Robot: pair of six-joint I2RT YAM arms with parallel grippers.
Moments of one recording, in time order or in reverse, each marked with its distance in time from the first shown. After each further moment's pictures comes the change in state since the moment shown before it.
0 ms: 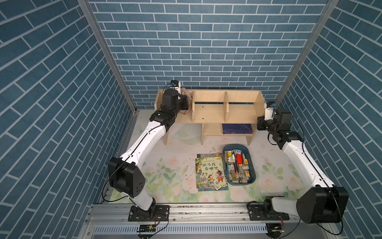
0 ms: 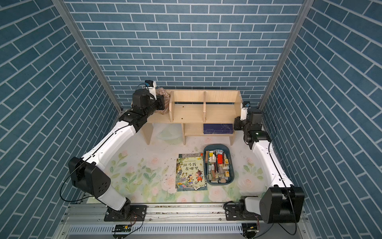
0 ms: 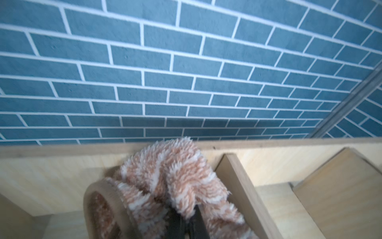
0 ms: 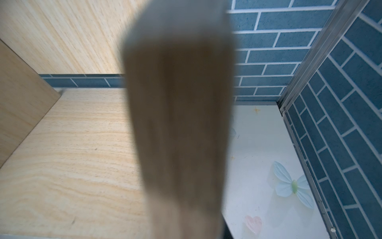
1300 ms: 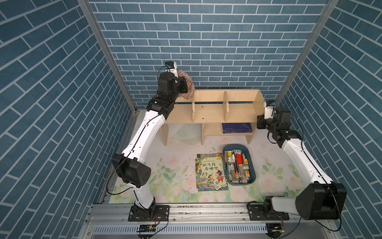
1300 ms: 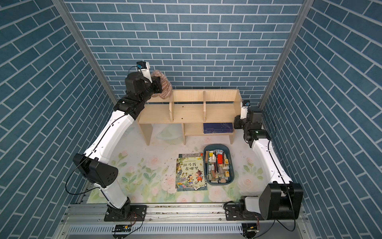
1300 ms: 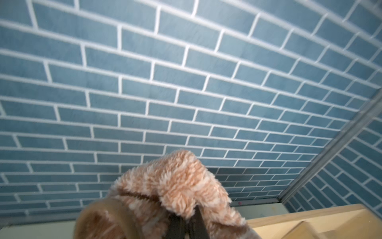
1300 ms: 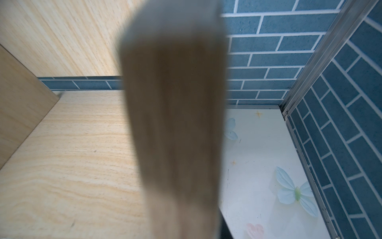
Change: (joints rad) left arm -0.028 0.127 0.406 -0.096 0.028 -0.031; right arm -0.009 0.029 0.015 0.024 -0.023 -0.008
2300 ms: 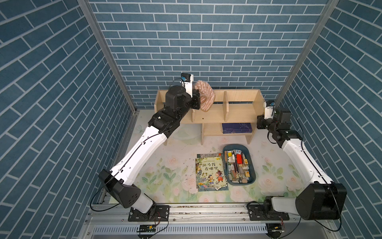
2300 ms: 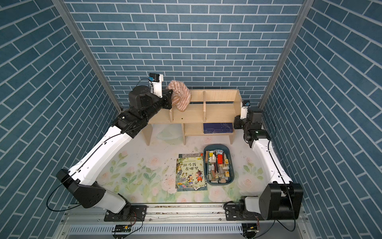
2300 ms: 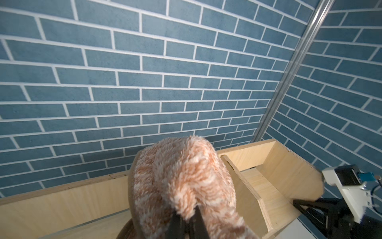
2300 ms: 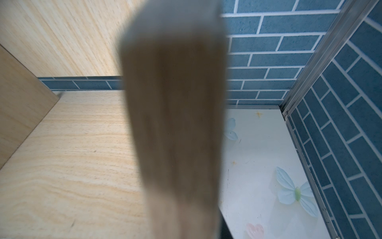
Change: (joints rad) left arm -0.212 -0.217 -0.276 -0.025 -0.032 0.069; right arm 0.000 0.000 0.000 0.000 0.001 0.000
